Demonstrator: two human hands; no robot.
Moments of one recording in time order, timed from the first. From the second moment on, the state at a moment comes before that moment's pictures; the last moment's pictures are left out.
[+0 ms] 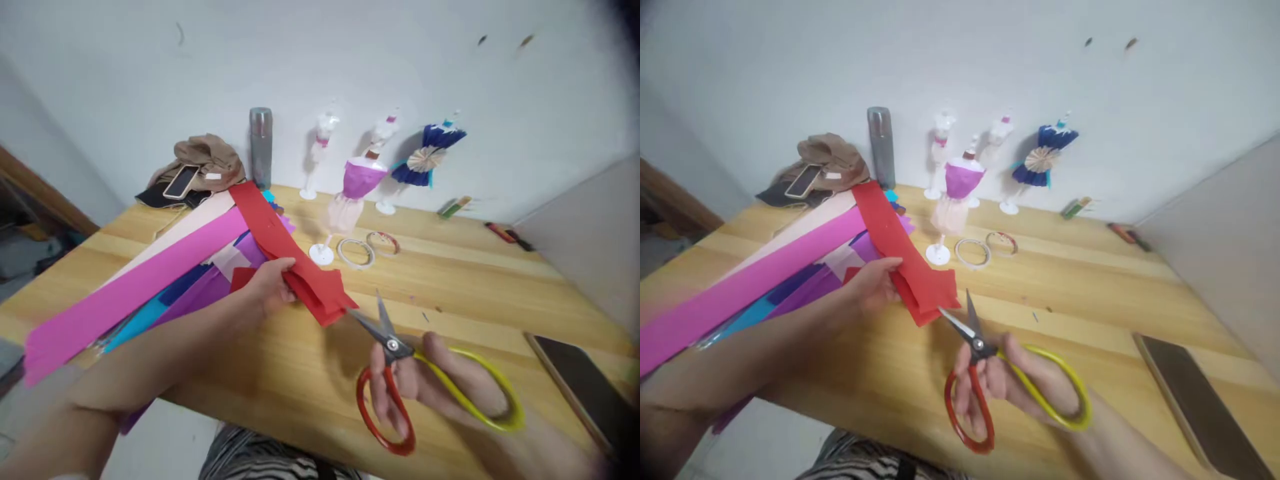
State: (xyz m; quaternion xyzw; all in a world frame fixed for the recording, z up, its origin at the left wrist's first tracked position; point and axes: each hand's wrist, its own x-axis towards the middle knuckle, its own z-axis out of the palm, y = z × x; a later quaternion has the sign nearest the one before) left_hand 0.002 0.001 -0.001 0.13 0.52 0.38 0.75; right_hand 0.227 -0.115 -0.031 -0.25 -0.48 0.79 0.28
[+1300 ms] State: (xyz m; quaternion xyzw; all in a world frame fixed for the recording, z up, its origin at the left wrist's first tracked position) left_hand -0.008 -0.010 -0.015 0.21 0.47 0.40 0.76; right_hand 0.217 -0.118 -0.043 -0.31 -0.21 0.87 0.32
